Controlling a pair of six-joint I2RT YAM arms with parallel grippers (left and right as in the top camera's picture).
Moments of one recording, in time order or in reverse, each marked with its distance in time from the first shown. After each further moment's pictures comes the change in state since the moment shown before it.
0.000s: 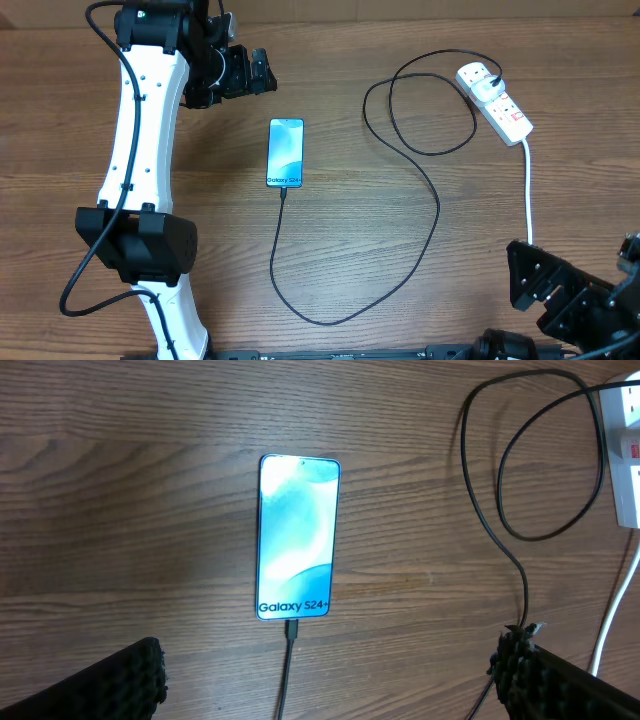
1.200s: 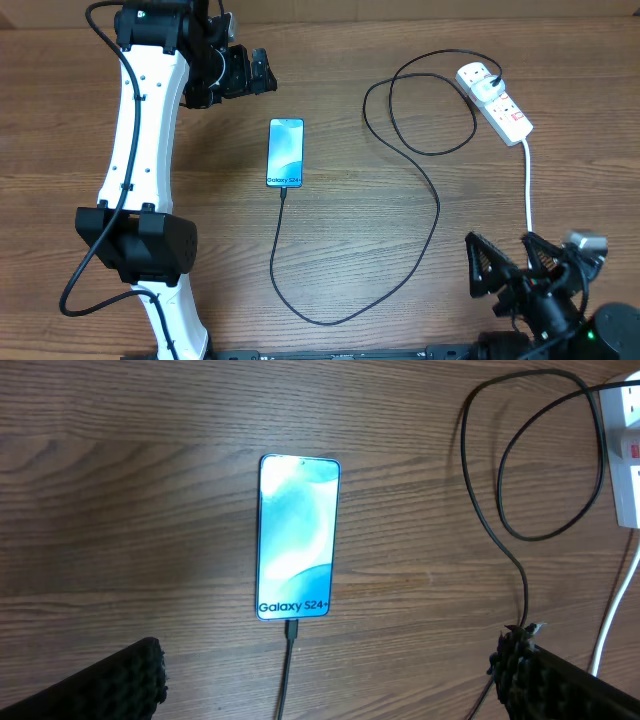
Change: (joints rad) left arm 0.000 0.000 0.000 0.000 0.000 0.000; right arm 0.190 -0.455 -0.767 0.705 -0.009 -0.026
